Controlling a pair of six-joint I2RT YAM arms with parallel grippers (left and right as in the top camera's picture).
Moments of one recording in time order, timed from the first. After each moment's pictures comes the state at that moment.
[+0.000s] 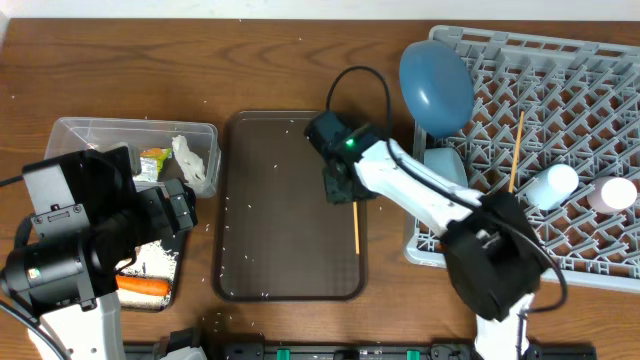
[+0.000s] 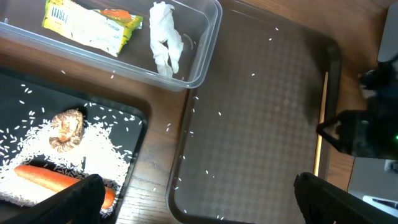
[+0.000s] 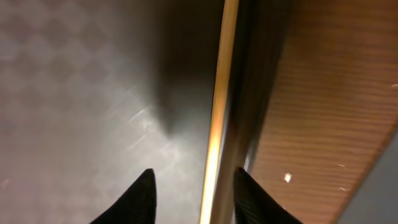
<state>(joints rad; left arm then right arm) 0.29 1.00 1.26 -1.29 0.26 -0.06 0.69 2.04 1.49 -0.93 0.08 0.59</state>
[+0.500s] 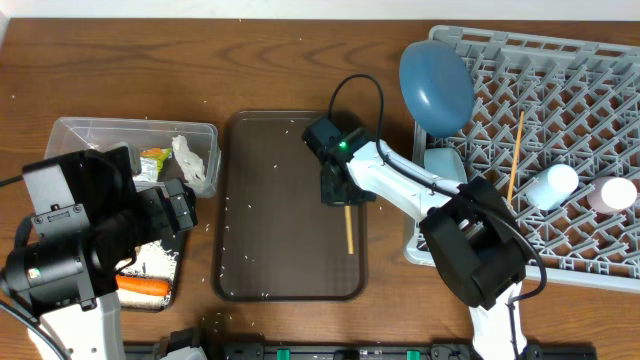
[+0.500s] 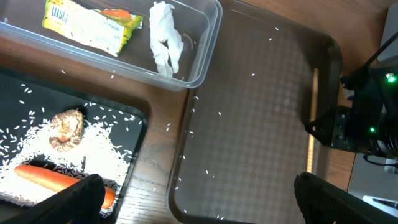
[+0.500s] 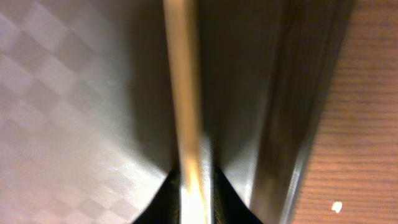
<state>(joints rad) 0.29 1.00 1.26 -1.29 0.26 -0.06 0.69 2.11 1.48 -0.87 0.03 0.68</state>
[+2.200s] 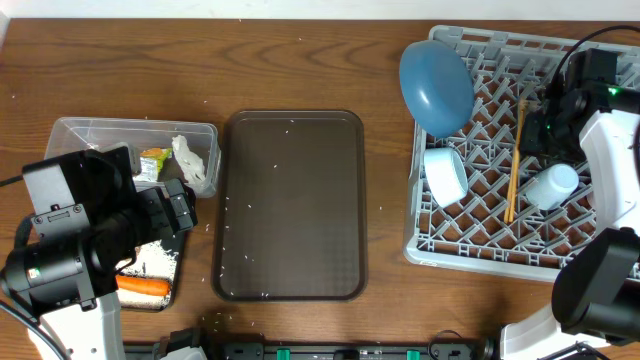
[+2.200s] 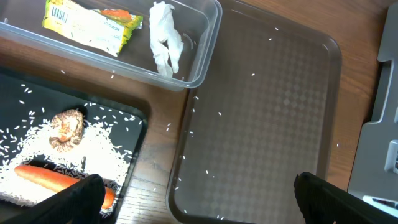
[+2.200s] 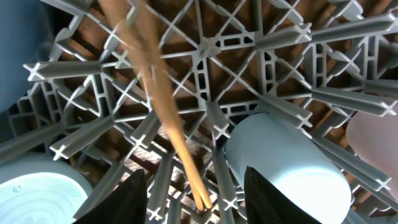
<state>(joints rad) 0.29 1.00 1.26 -1.29 0.26 -0.06 -0.22 1.77 1.49 -1.05 0.03 0.06</state>
